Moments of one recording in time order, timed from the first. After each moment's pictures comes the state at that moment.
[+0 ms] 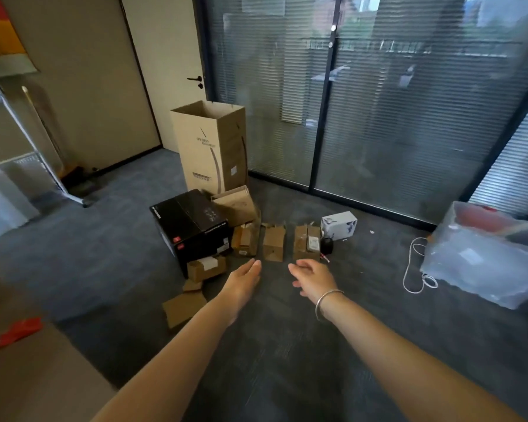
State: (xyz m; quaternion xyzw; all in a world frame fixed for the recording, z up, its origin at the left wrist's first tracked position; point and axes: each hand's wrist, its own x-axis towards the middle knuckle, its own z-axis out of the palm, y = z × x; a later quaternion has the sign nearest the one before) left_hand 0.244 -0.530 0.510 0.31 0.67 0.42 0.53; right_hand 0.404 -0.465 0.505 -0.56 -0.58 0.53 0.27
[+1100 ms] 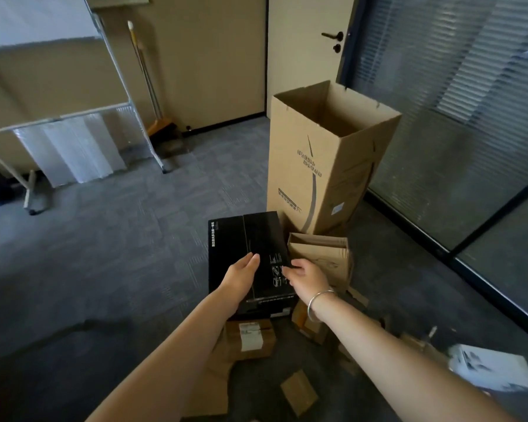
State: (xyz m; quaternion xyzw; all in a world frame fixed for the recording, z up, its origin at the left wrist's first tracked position) left_hand -0.224 0.027 0.426 0.07 0.74 0.51 0.43; right_hand -0.104 0.135 0.437 -0.44 -0.71 0.54 0.04
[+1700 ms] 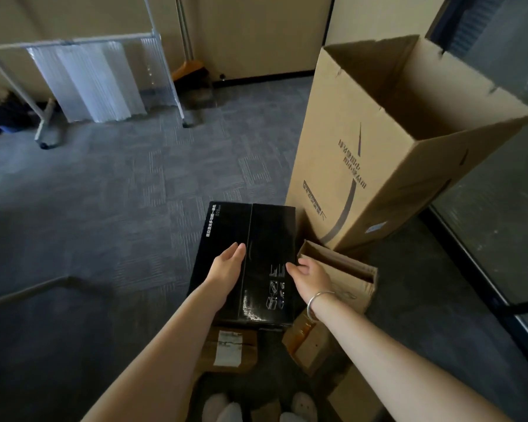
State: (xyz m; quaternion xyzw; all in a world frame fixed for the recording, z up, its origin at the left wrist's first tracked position) left_hand -0.364 0.182 0.305 -0.09 0.73 0.56 0.39; right_hand -0.255 0.330 0.308 -0.43 -0.74 0.52 -0.04
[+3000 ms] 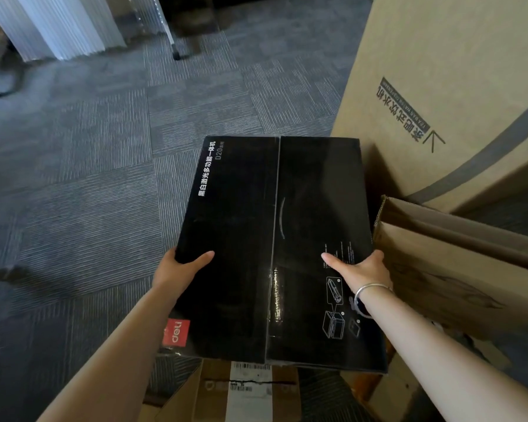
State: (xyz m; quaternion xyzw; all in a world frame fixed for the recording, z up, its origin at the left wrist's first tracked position) left_hand -0.519 0.106 -0.102 -0.15 0.88 0.38 0.26; right_hand -0.362 0.390 -0.100 -0.58 -0.71 0.39 -0.08
